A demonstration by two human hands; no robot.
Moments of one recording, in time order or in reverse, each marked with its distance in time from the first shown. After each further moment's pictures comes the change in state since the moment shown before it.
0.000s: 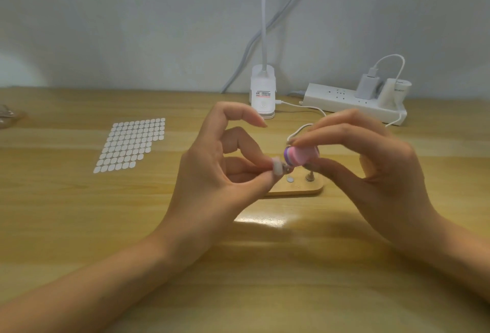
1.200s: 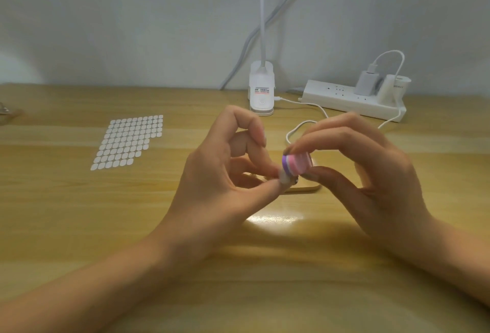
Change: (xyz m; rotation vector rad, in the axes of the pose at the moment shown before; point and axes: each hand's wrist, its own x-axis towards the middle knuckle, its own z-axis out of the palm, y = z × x) left_hand -0.004 0.004 0.002 0.085 -0.065 0.030; right_hand -0.005 0.000 0.002 -0.041 -0.047 -0.066
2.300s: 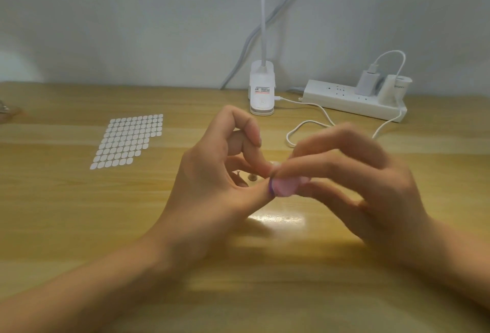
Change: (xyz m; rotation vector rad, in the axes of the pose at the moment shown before) left_hand 0.000 0.004 -0.001 0.070 0.035 -0.032; right_hand -0.001 -0.005 0.001 -0.087 -0.025 -0.101
